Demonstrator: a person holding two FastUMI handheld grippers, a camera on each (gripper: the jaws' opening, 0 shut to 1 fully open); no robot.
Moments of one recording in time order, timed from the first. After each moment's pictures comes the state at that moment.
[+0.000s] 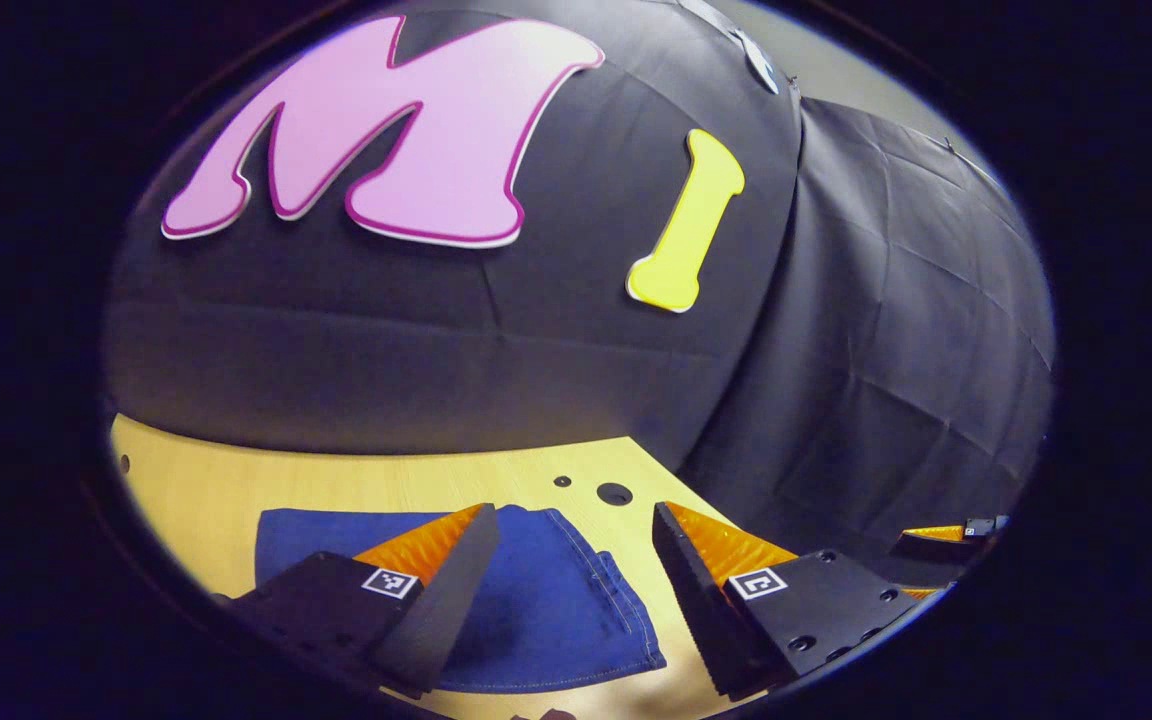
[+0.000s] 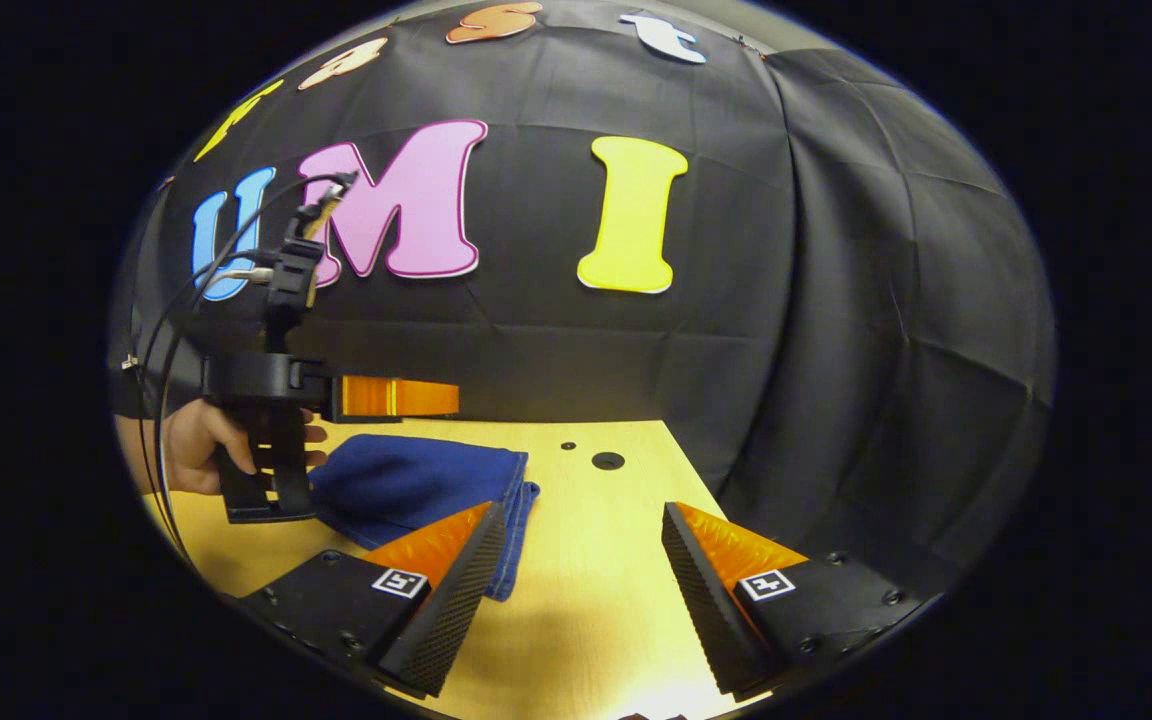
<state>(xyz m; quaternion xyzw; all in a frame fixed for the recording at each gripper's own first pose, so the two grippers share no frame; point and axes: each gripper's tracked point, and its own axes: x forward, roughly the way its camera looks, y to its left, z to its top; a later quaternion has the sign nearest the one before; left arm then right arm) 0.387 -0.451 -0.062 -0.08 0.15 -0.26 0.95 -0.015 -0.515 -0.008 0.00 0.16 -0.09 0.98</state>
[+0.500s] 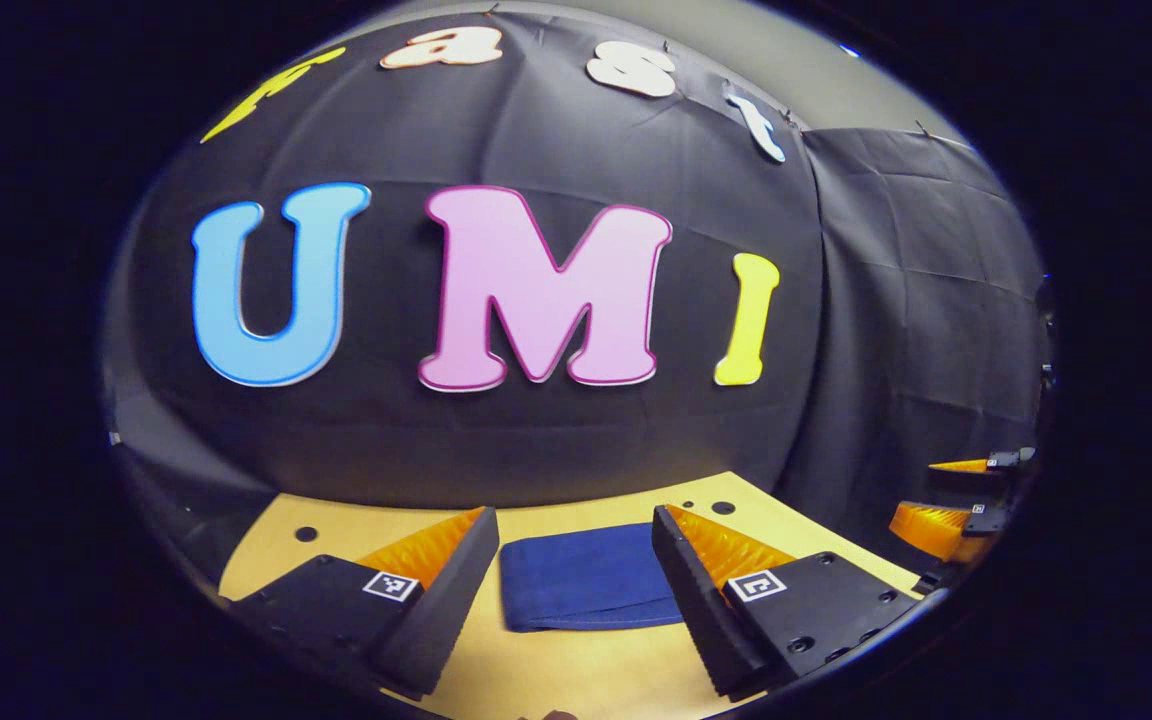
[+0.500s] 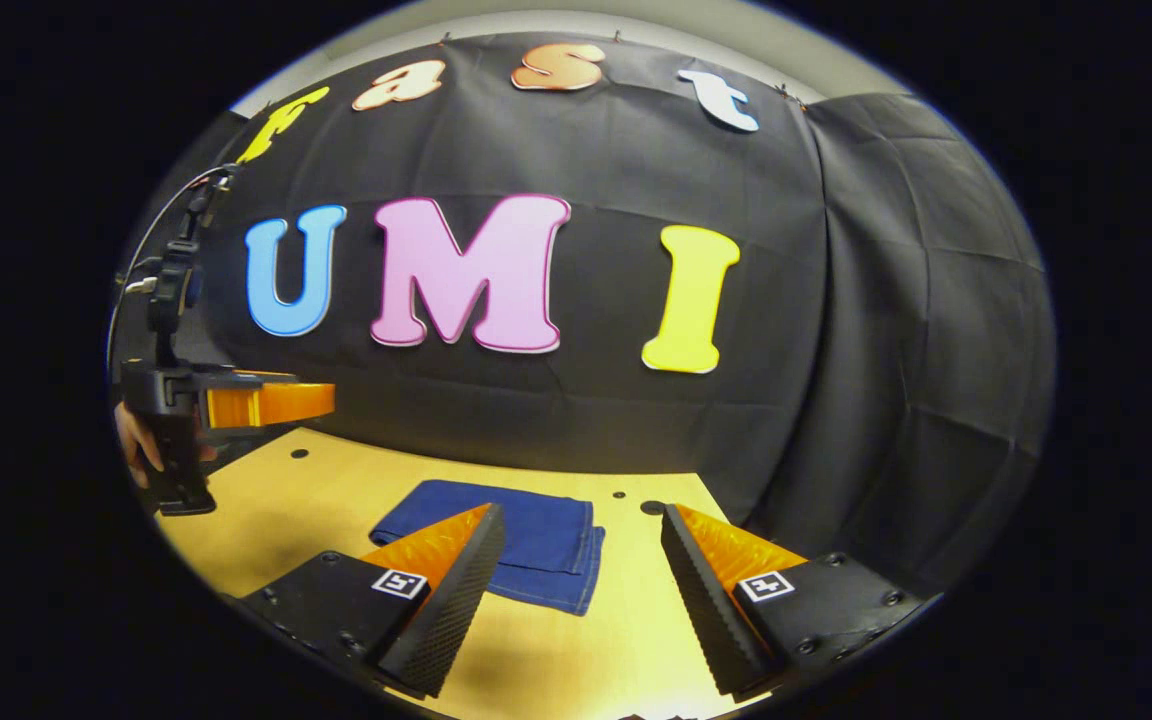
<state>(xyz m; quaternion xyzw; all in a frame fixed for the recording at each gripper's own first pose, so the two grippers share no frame) 0.224 -0.228 0.048 -0.01 0.05 -0.11 0.99 -0.058 -0.407 0.099 -0.02 0.10 -0.05 0.99</state>
